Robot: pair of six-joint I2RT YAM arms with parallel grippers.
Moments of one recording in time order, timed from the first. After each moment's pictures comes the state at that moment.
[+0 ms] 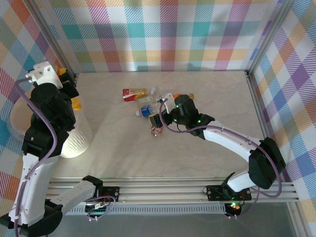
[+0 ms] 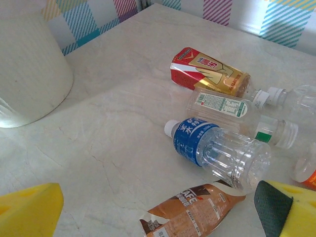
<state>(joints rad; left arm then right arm) -0.32 0.98 1.57 -0.58 -0.82 -0.01 0.75 1.44 1.03 -0.05 -0.13 0.06</state>
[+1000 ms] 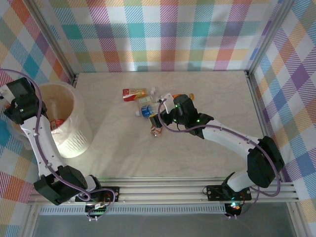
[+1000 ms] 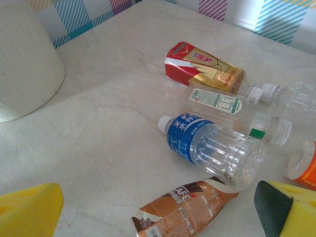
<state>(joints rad) 0.57 1.26 1.43 -0.79 -0.50 -0.21 0.75 1.46 1.05 -0.07 -0.11 0.04</state>
